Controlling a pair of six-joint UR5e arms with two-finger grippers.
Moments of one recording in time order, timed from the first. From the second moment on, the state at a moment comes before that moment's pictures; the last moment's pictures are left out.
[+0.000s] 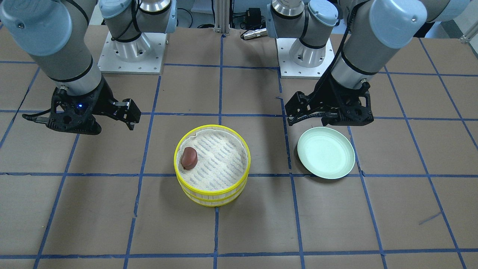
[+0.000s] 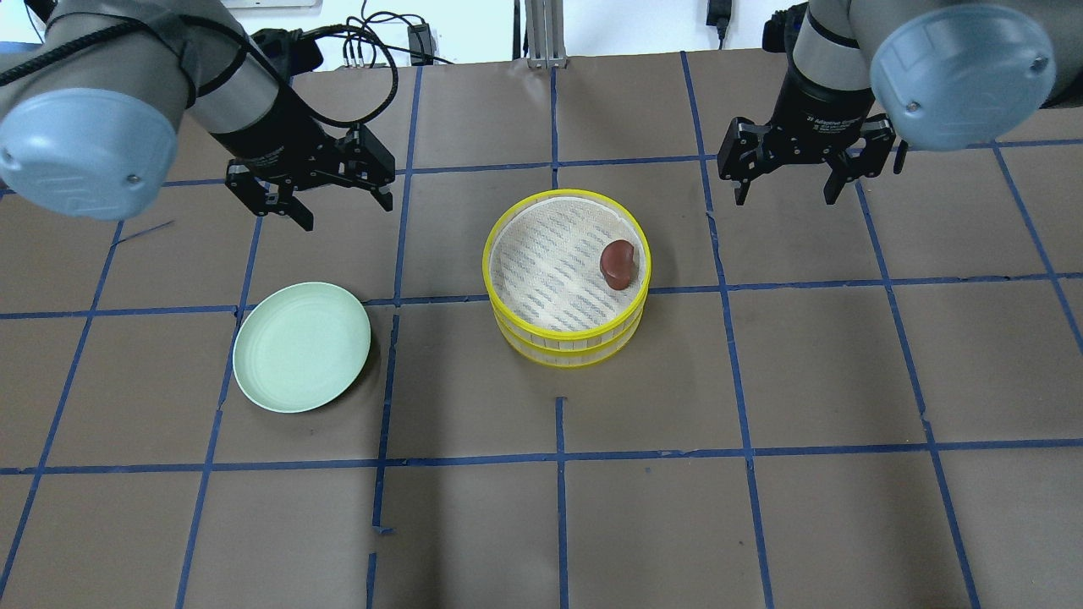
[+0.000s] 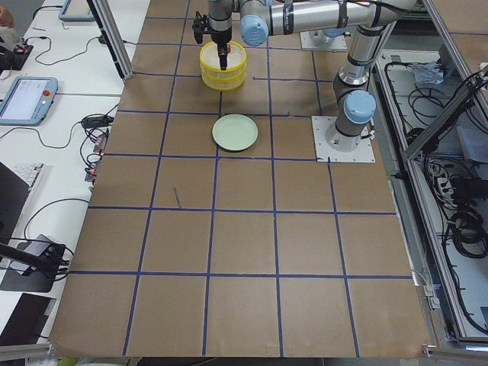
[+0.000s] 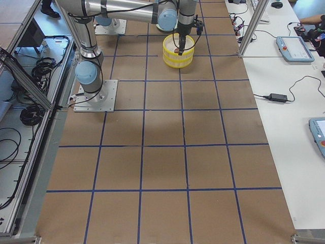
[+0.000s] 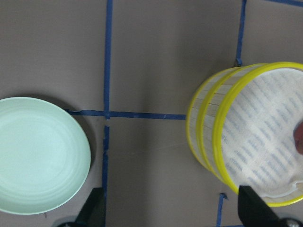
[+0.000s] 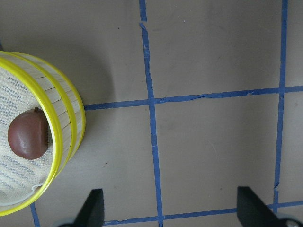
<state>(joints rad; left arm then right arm) -1.53 -1.64 -1.62 -1.47 1.42 -0.08 1.57 -1.43 1.57 -1.65 -1.60 0.08</state>
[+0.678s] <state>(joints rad) -1.51 -1.58 -1.59 -1.61 1.54 -0.07 1.58 -1.44 1.56 -1.65 -1.60 0.08</state>
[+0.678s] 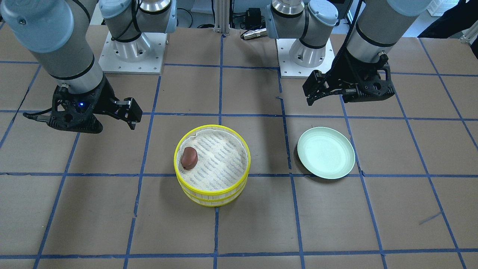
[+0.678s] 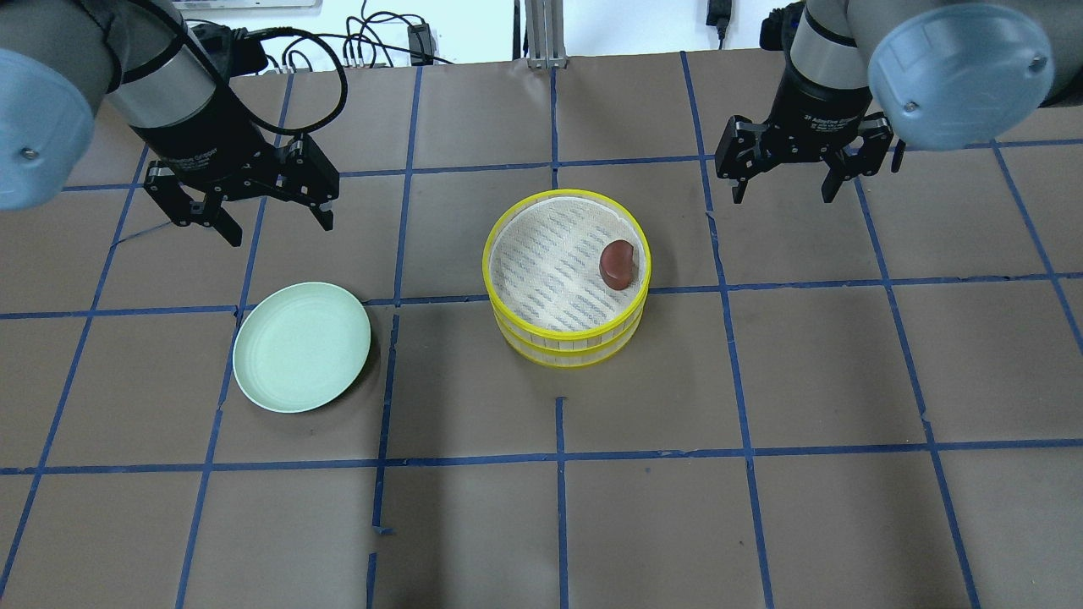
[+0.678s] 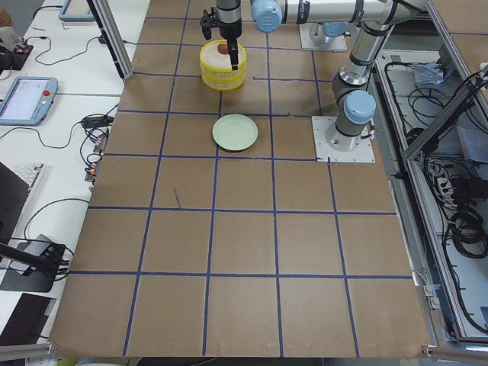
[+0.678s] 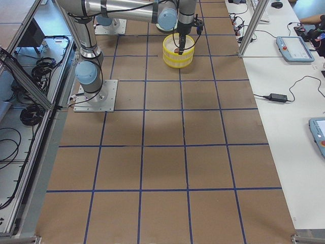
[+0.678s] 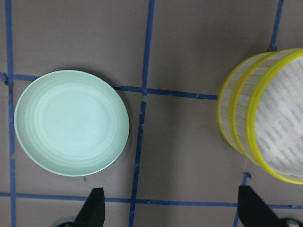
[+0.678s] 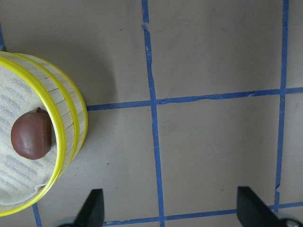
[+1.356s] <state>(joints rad) -1.51 -1.58 -1.60 -1.61 1.54 -0.07 1.57 -1.53 1.56 -1.57 -1.56 0.08</state>
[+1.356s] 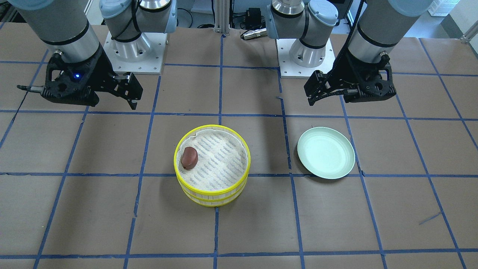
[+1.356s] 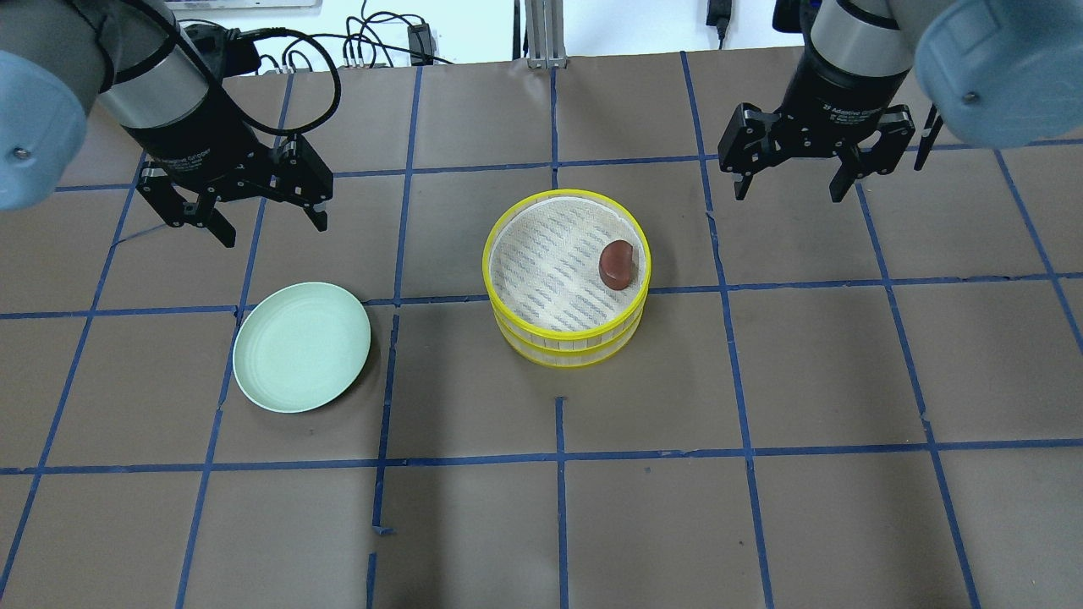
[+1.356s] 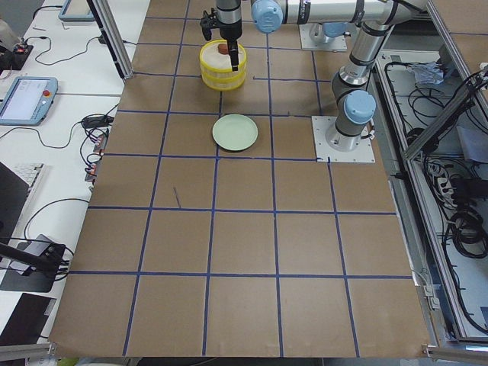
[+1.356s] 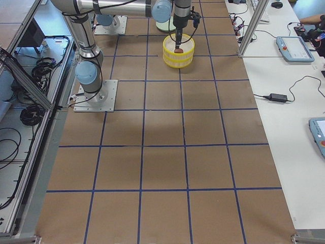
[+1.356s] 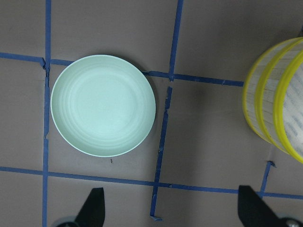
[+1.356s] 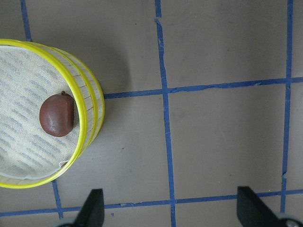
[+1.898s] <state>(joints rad) -1.51 -1.58 -1.60 -1.61 1.54 -0.07 1.58 -1.55 1.57 -1.56 -1.57 0.09</state>
